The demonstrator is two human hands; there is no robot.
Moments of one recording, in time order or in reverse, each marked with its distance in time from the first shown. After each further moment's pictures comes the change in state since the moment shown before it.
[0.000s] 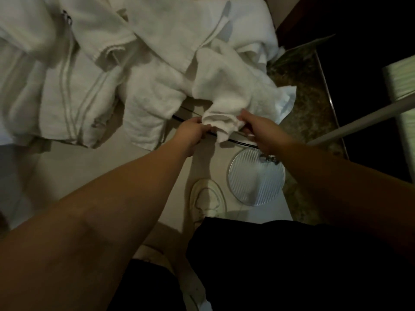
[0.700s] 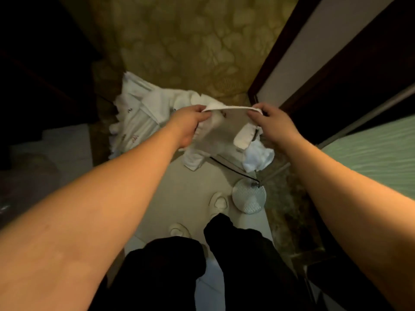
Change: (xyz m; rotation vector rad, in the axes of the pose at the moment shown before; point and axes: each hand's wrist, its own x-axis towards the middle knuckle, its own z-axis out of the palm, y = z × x) left_hand -0.392 0.241 -0.116 -0.149 -0.030 0.343; right_hand -0.382 -0.263 0.022 -0.452 0.107 -0.627
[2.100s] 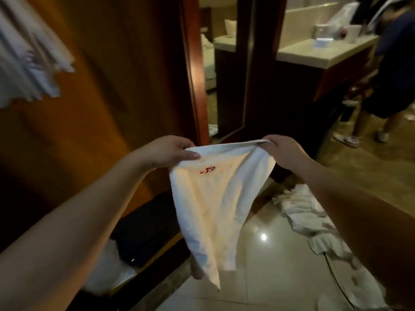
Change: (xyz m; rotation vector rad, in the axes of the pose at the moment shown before) left_hand -0.978 -0.058 0.051 0.455 0.994 0.119; right_hand -0.635 -0.328 0.025 -0.371 -0.633 -1.192
